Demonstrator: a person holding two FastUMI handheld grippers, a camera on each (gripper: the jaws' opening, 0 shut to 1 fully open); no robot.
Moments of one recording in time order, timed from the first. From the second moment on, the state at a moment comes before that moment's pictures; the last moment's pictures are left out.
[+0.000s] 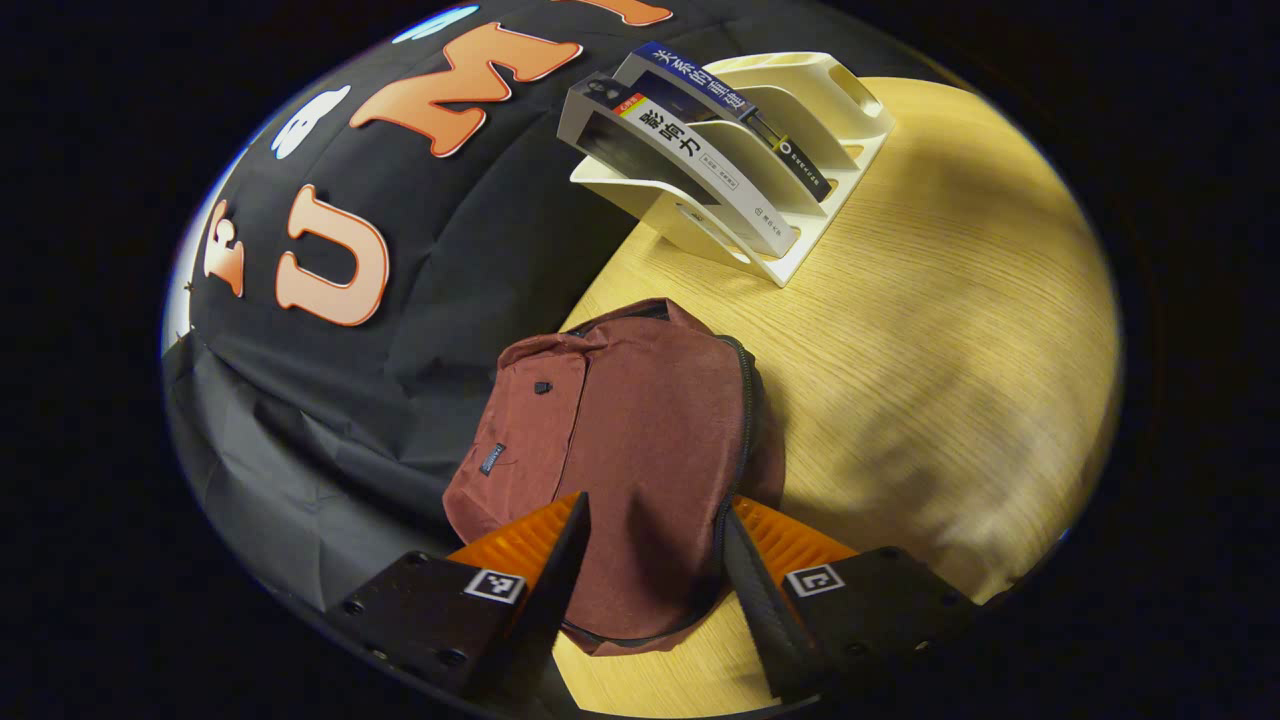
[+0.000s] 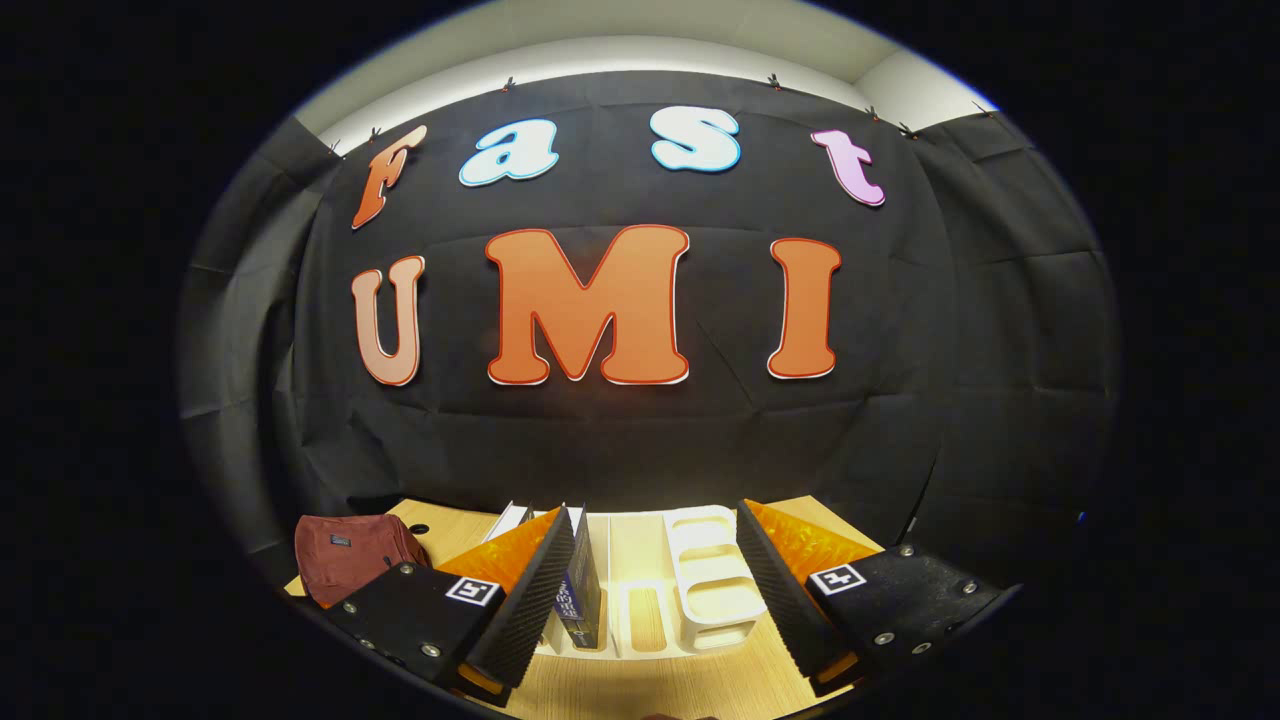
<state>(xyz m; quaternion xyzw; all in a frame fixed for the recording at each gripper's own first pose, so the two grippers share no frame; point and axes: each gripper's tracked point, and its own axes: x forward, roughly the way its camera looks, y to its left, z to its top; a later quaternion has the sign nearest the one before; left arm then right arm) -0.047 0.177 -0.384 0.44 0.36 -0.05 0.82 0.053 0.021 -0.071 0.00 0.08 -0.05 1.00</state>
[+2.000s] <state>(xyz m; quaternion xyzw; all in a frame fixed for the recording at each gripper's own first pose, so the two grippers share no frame) 0.093 0.233 -0.170 0.23 0.37 -0.22 0.88 0.184 0.183 -0.211 -0.08 0.54 0.10 0.83</state>
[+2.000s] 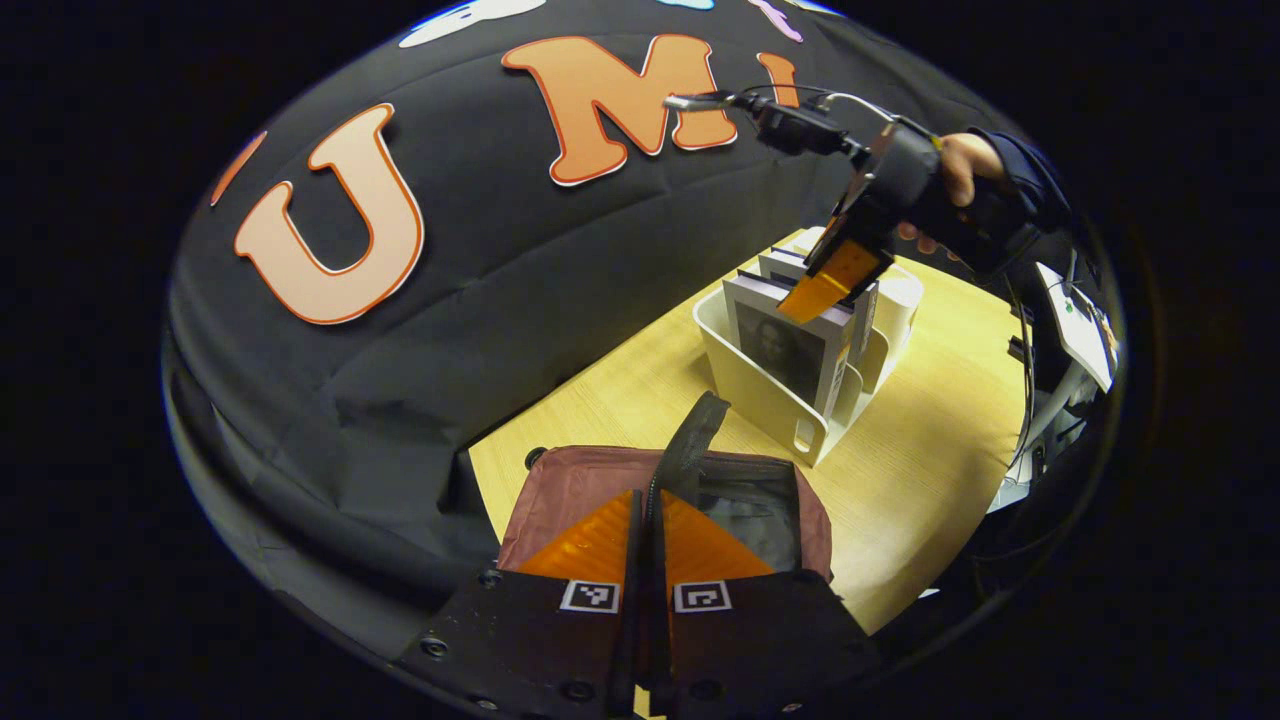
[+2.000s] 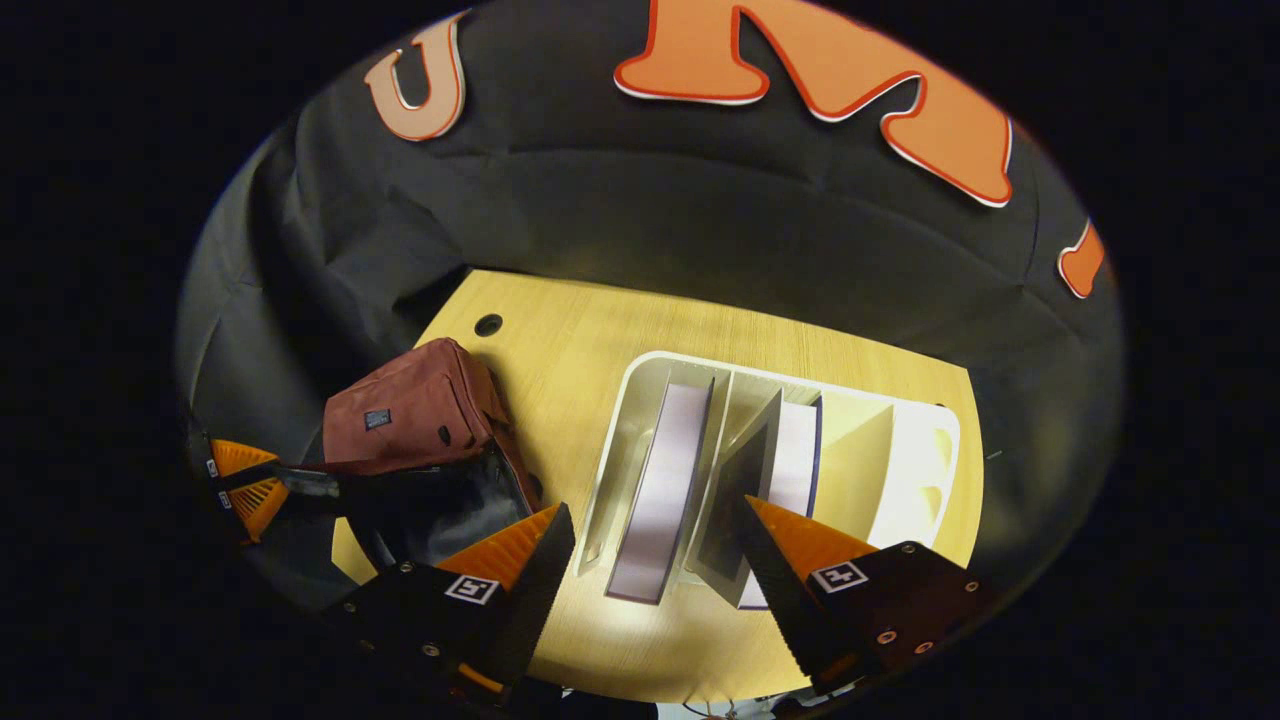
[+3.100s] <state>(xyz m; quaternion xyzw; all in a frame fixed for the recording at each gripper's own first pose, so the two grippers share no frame) 0.100 0.240 -0.179 0.20 0.35 -0.22 0.89 0.183 0.184 -0.256 -0.06 0.71 0.02 0.70</state>
